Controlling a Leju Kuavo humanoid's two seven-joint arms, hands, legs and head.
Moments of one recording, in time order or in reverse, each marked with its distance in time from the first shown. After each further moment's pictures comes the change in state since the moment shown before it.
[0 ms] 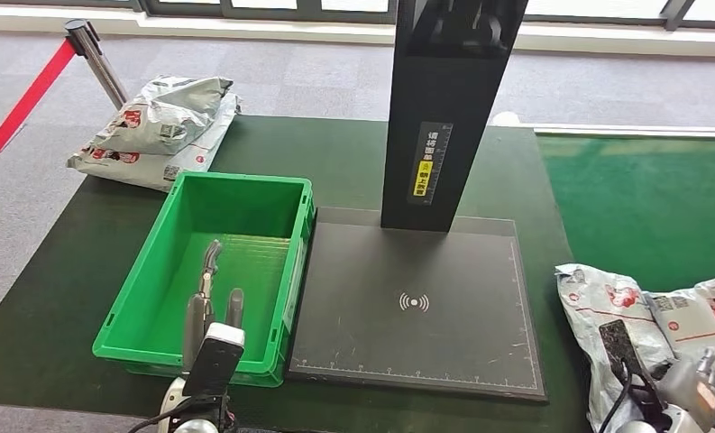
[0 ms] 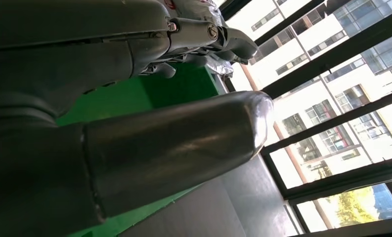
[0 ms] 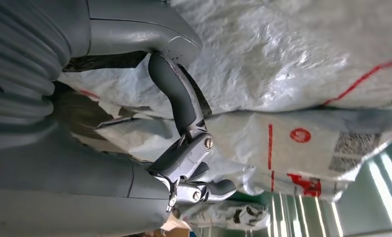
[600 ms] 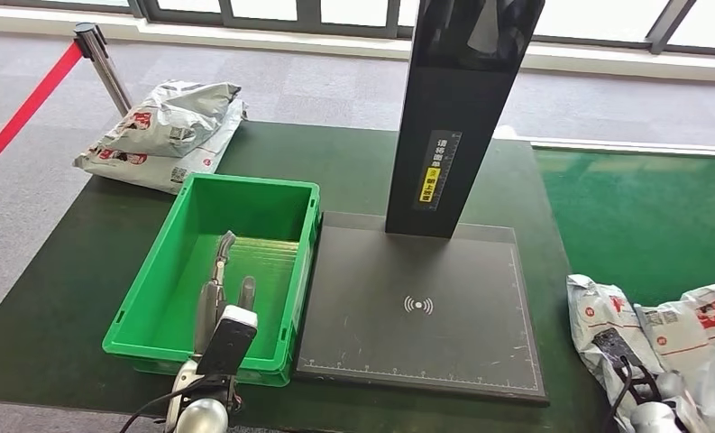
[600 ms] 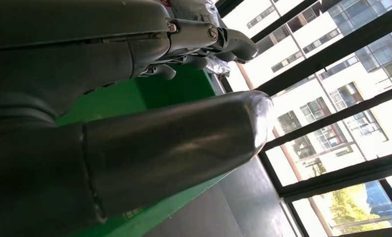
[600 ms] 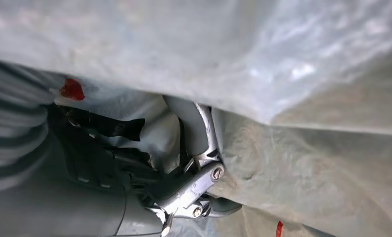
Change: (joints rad) left arm -0.087 0.008 -0.008 0.111 0.021 -0.010 -0.006; right arm -0.198 -0.162 -0.040 0.589 0.034 0.269 0.064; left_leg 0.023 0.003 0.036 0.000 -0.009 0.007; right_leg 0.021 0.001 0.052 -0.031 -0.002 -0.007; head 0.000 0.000
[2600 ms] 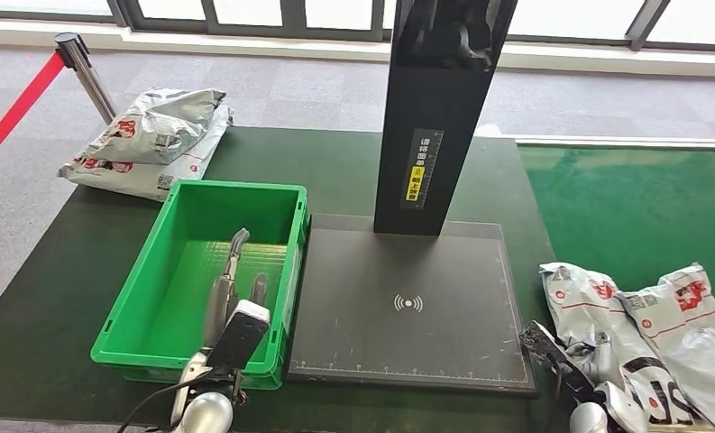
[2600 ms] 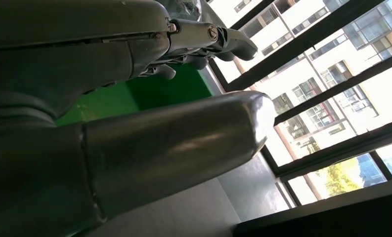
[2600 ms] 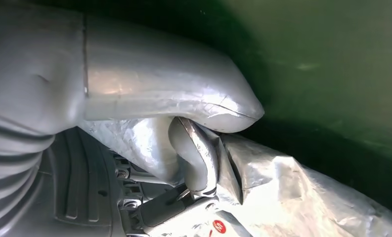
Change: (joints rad) left arm -0.039 0.005 -0.023 0.029 -0.014 -0.036 0.022; right arm 0.225 0.282 0.190 -0.616 0.179 0.188 -0.036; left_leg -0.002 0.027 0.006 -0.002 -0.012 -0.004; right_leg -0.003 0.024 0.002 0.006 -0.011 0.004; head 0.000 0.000
